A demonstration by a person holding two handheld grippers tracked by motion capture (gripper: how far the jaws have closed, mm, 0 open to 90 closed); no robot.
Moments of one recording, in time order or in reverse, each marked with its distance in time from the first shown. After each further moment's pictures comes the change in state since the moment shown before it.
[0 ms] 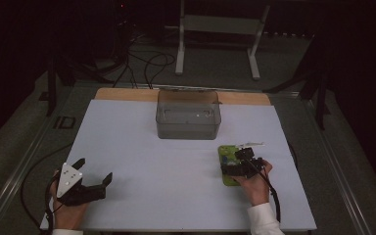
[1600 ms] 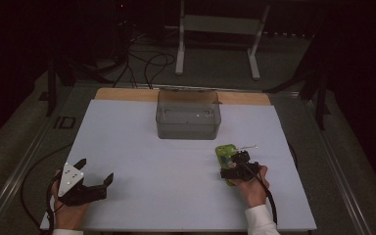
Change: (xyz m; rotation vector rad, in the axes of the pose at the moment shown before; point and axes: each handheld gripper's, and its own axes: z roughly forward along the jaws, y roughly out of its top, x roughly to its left) left arm -0.001 0.000 0.002 0.013 -0.013 -0.009; right arm 0.006 -0.009 0.015 0.100 -0.057 -0.003
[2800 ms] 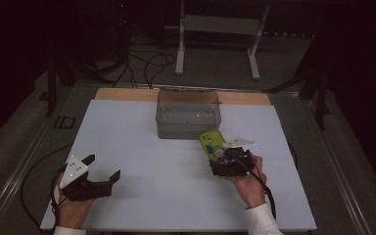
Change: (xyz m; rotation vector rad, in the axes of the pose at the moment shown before) left arm -0.013 0.033 0.002 0.016 -0.111 -0.034; right arm 0.035 0.024 -0.057 -0.254 0.133 -0.189
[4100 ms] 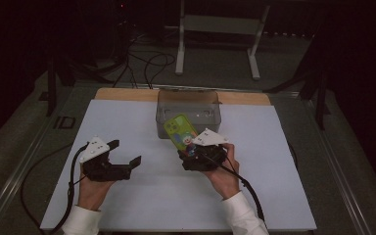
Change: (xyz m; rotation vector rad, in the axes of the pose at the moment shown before) left arm -0.020 0.054 0.038 0.014 -0.166 -0.045; right arm 0.067 0.051 0.003 -0.256 0.100 -0.207
